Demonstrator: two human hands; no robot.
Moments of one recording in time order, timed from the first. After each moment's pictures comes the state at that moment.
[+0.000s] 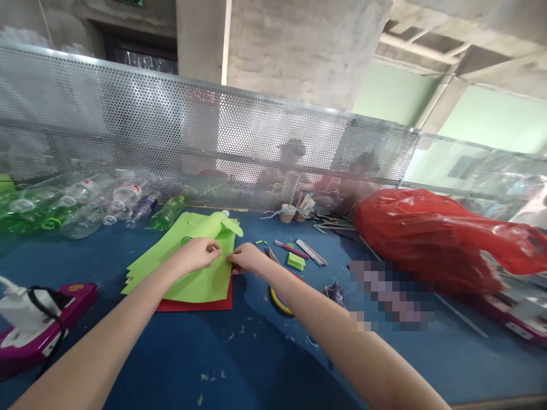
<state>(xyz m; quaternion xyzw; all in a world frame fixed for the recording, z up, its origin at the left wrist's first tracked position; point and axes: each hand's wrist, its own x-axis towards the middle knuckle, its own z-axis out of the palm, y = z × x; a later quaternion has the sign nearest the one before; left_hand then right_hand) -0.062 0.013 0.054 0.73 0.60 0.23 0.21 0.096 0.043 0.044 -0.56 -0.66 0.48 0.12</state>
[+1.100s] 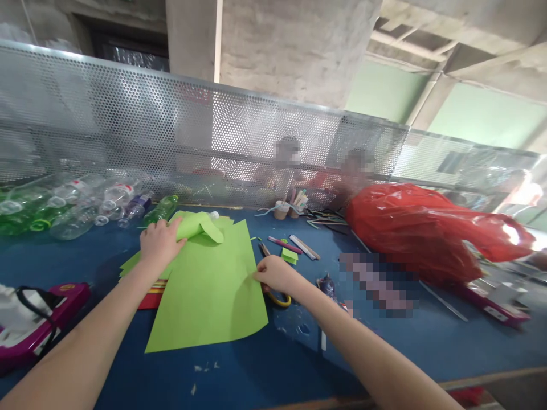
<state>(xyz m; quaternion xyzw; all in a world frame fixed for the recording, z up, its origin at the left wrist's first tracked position) -0.107 0.023 0.035 0.63 0.74 0.15 -0.18 0.174 -0.011 0.059 -0.60 -0.75 0.26 0.09</state>
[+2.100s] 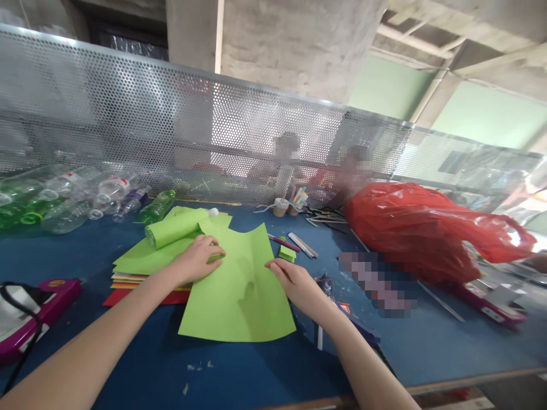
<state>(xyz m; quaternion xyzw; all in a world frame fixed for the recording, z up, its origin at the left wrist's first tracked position) -0.049 0.016 0.014 0.85 0.48 0.22 0.04 0.216 -0.042 0.050 -0.54 -0.79 0.16 0.23</state>
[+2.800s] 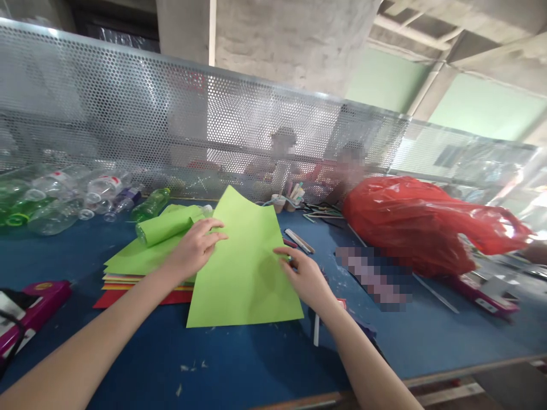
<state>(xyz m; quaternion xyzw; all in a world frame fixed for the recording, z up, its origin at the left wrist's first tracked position) -0.041 0.012 0.033 0.85 0.37 0.37 -0.09 0.232 -0.034 0.044 -0.60 -0.72 0.16 0.32</state>
